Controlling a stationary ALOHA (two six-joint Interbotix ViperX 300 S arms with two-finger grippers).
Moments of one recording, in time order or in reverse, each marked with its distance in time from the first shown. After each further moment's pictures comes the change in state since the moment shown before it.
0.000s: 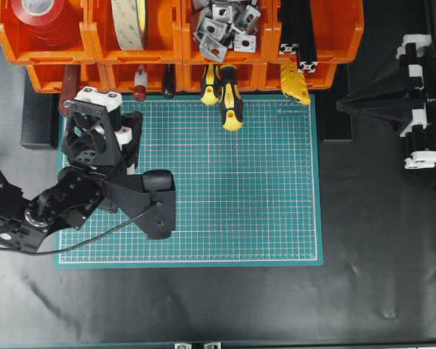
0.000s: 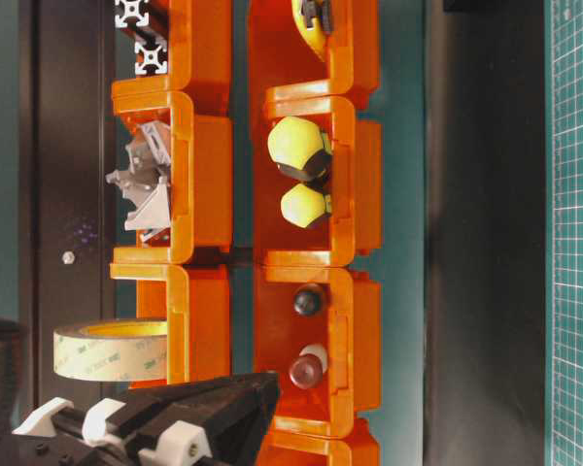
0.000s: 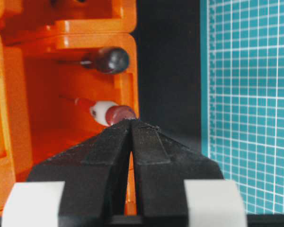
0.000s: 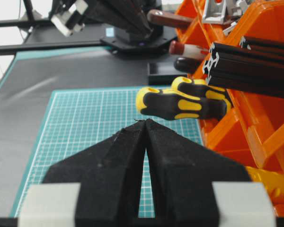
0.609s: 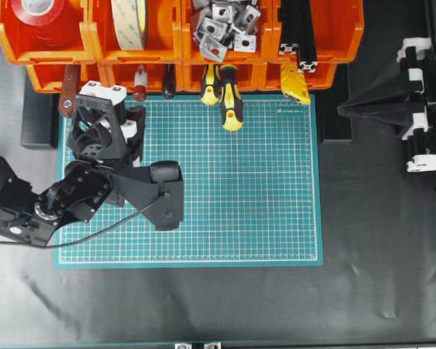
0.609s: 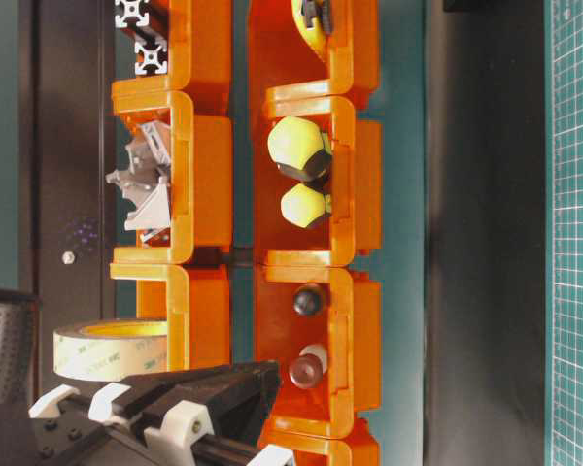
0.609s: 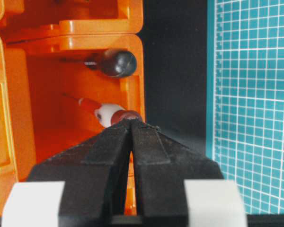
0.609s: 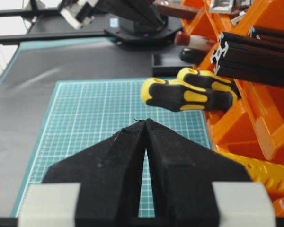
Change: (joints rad) left arm 0.029 0.017 -0.018 0.000 -0.003 0.000; right arm 0.018 -0.014 0.003 -0.003 0.034 -0.002
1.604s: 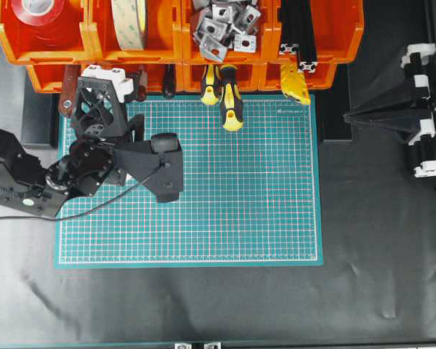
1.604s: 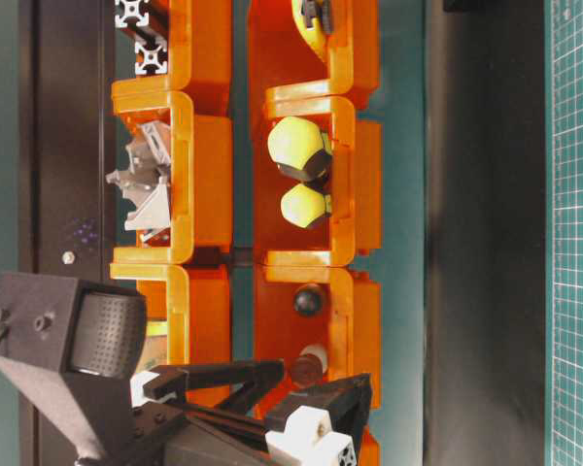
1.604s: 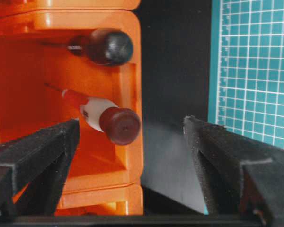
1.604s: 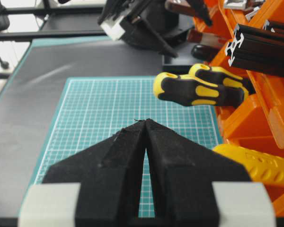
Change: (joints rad) left arm 0.084 -0.002 0.089 0.000 -0.091 -0.037; right arm 0.028 -0.043 0.023 -0.002 0.018 0.000
